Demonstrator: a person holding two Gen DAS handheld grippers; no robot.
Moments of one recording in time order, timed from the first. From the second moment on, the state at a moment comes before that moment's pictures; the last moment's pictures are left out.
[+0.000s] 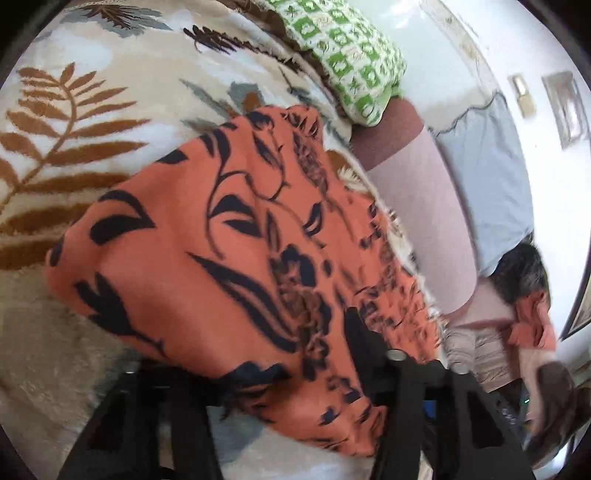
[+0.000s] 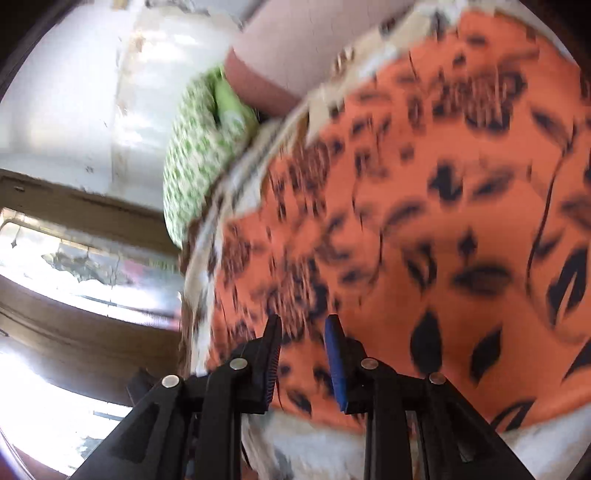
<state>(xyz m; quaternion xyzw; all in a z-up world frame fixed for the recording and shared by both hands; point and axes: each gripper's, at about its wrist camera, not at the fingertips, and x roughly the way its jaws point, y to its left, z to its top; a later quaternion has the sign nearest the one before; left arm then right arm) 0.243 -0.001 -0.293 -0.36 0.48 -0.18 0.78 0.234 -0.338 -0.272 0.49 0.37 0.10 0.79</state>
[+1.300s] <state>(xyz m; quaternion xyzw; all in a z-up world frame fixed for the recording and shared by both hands) 0.227 -0.064 -0.220 -0.13 0.35 -0.24 0.90 0.275 -0.365 -0.291 0.50 0.38 0.09 0.77</state>
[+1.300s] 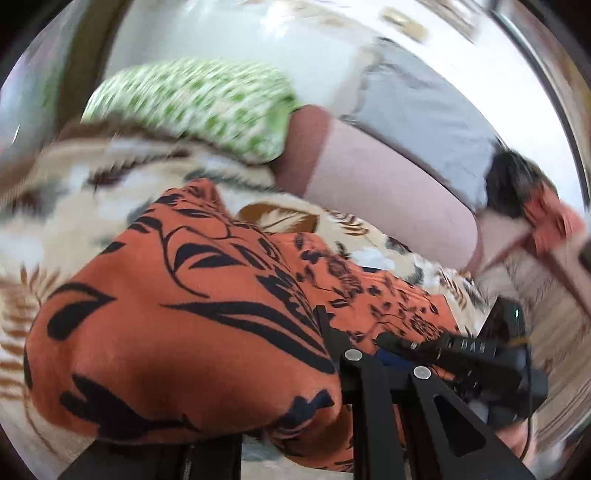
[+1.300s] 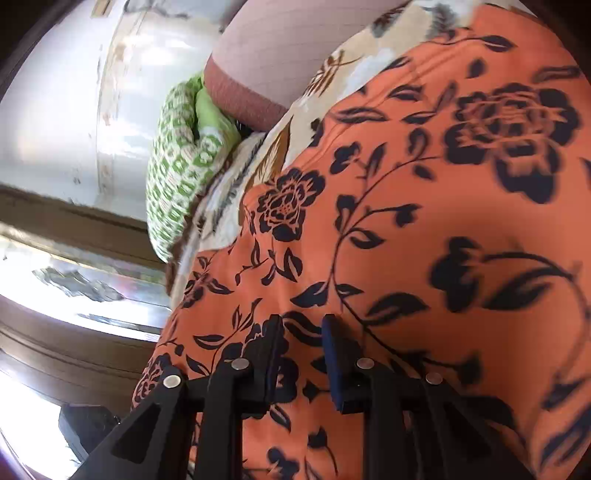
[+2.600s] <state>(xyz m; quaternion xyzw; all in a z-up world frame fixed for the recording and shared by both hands) 0.202 -0.154 -0.222 -0.03 0.42 -0.26 0.87 0.146 -0.501 -0.184 0.47 0.21 0.02 0.86</state>
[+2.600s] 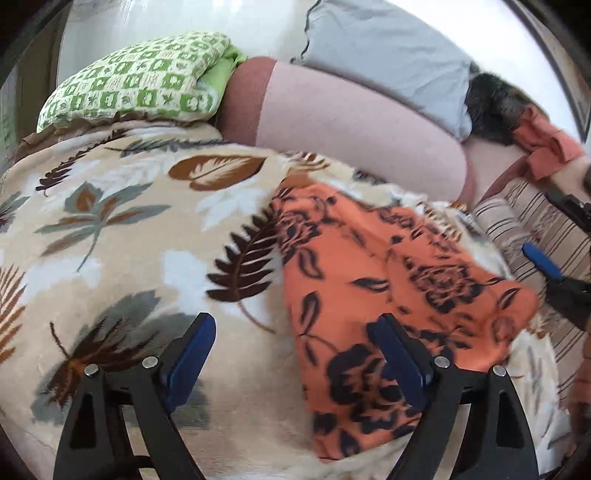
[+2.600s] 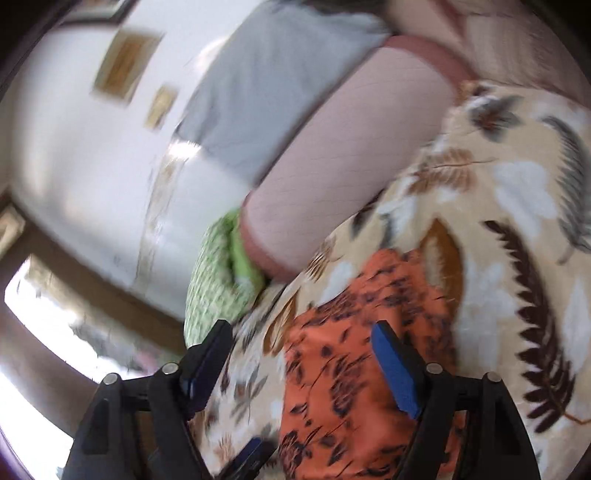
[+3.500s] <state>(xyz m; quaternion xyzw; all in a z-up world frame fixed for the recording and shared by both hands) 0.192 -0.190 -0.259 0.06 0.51 -0.31 0.80 0.279 -0.537 -0.289 0.52 0.38 -0.06 0.77</state>
